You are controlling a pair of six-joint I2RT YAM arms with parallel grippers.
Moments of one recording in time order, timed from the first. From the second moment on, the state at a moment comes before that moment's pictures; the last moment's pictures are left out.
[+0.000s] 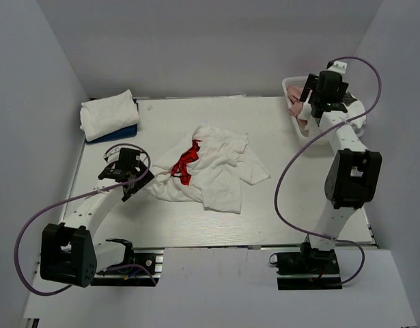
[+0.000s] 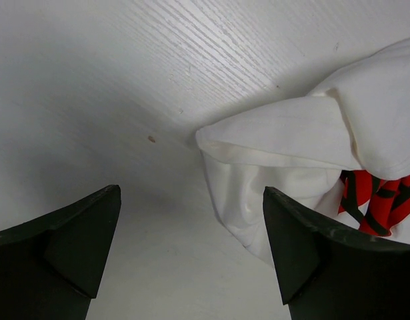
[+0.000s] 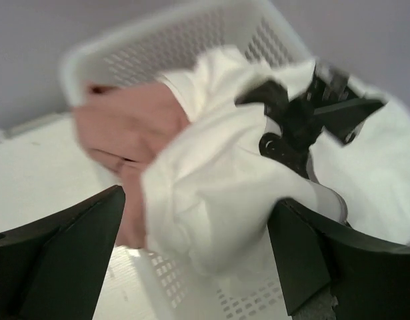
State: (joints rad) left arm -0.18 1.18 0.72 -0.60 -0.30 -0.82; right arm -0.02 1.89 1.59 -0.13 0.33 0.13
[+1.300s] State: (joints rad) left arm -0.19 1.30 0.71 -0.30 -0.28 -0.71; right arm 0.40 2.12 1.51 -0.19 -0.06 0.04
